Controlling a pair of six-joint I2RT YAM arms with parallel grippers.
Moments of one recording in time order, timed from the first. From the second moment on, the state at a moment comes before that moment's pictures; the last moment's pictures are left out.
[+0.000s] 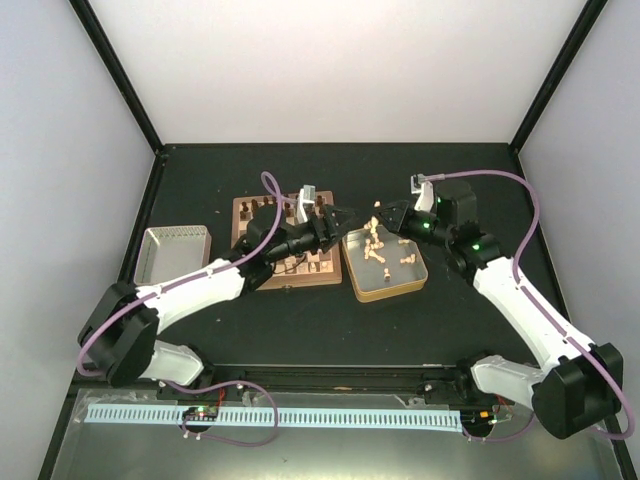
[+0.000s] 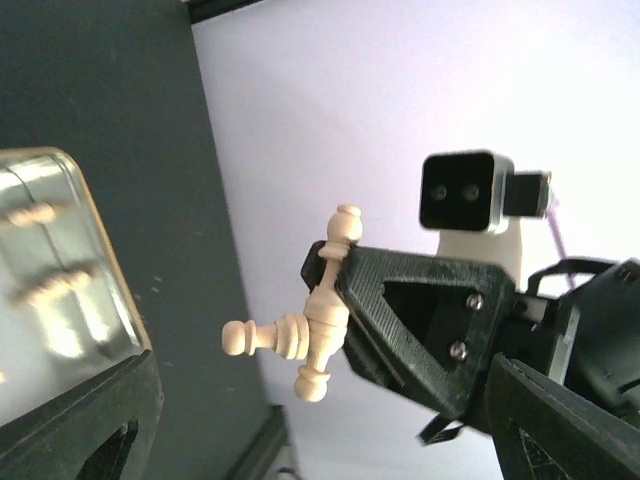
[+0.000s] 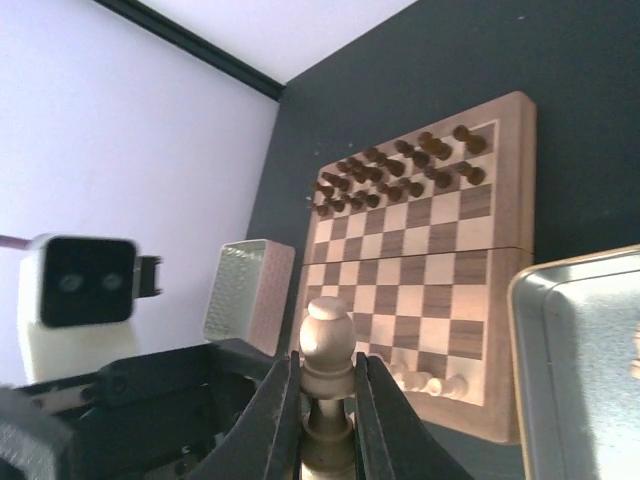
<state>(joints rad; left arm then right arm) -0.71 1.37 0.78 0.49 0.41 -1.19 0.39 1.15 0.92 -0.23 -0.47 0.78</state>
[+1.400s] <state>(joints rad) -0.70 1.58 0.85 0.82 0.52 -1.98 0.38 1.11 0.86 -0.05 -0.58 0.96</state>
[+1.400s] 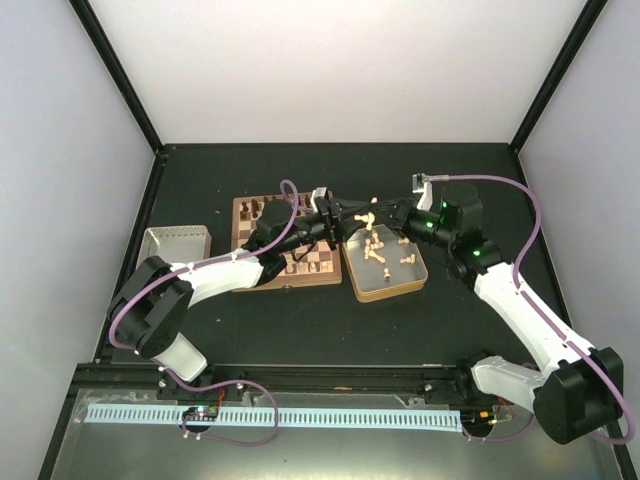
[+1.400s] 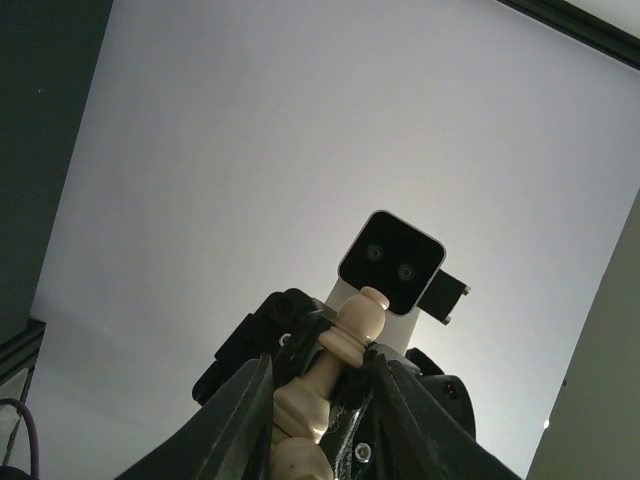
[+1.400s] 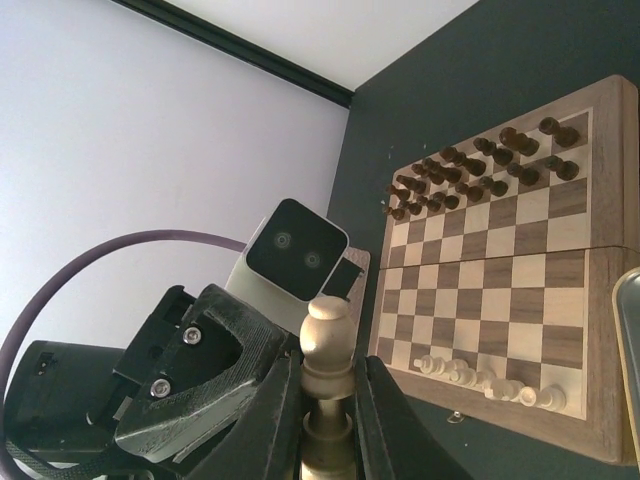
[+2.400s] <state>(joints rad) -0.69 1.58 0.84 0.83 0.53 -1.97 0.38 1.09 0.86 -0.07 -0.52 0.96</state>
